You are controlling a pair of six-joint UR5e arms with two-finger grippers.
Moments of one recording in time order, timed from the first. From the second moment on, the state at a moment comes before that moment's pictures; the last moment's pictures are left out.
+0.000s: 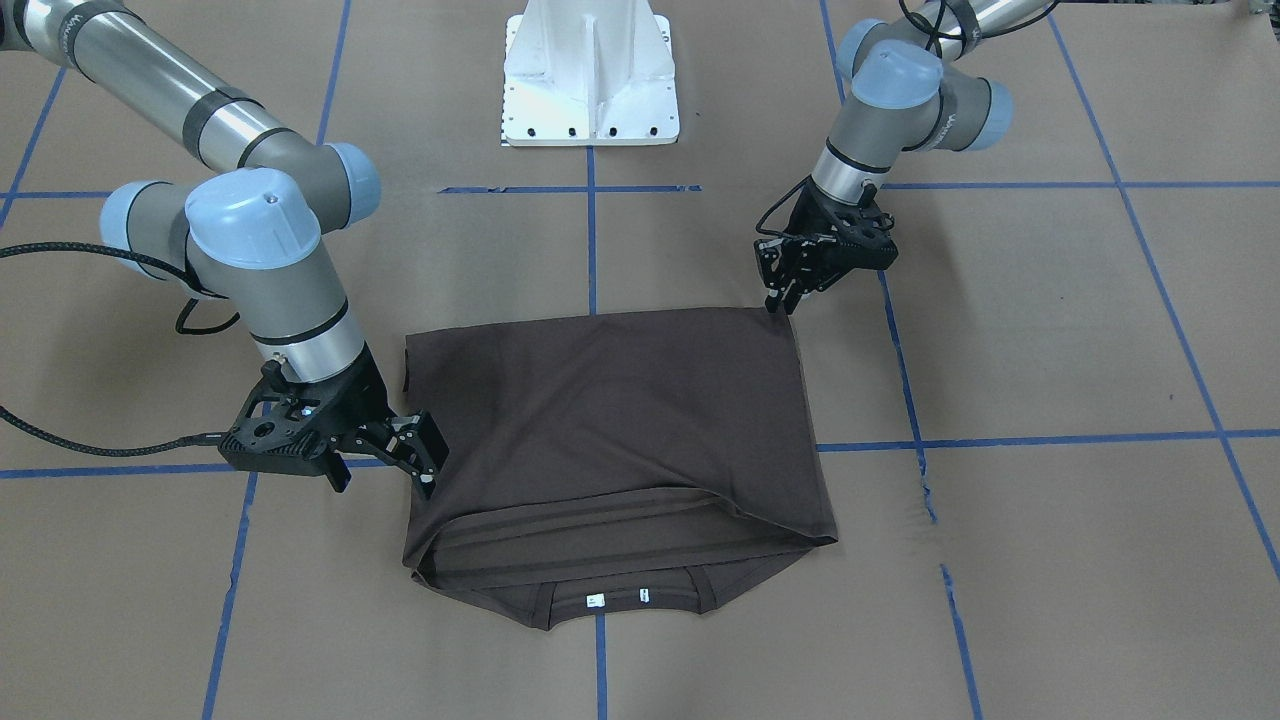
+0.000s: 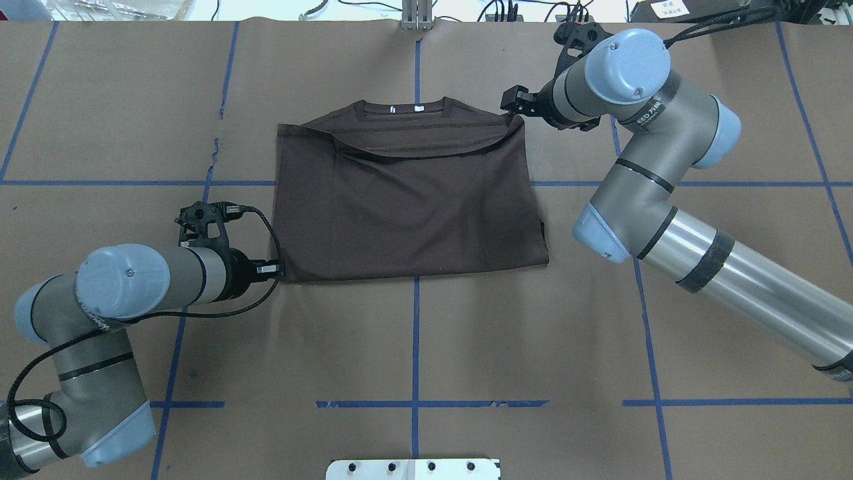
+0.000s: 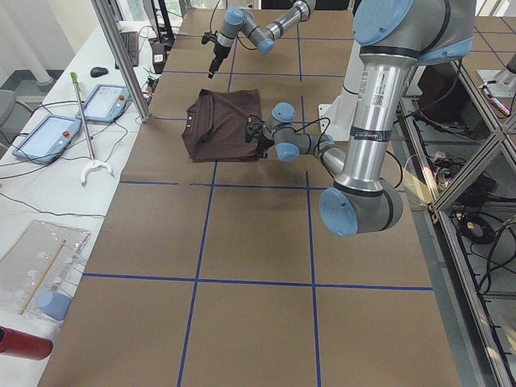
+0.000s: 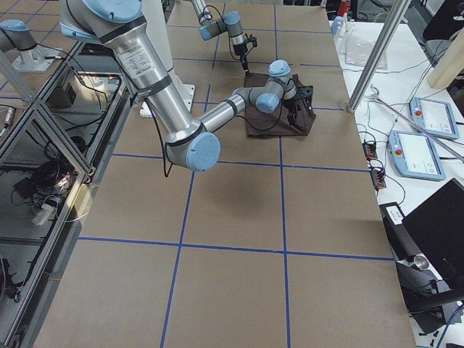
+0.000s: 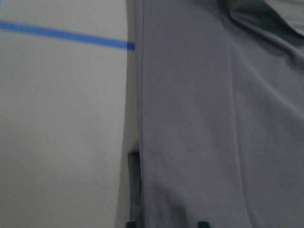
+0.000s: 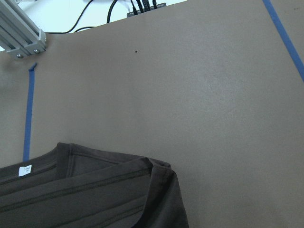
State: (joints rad) left arm -0.47 -1.78 -1.78 -2.22 -1.64 -1.38; right arm 0.80 -0.96 1.46 -1.13 1.77 1.28
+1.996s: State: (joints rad) left arm -0.62 -1.77 -1.74 -2.21 -1.63 -1.11; right arm 0.80 -0.97 1.46 -1.13 1.77 1.28
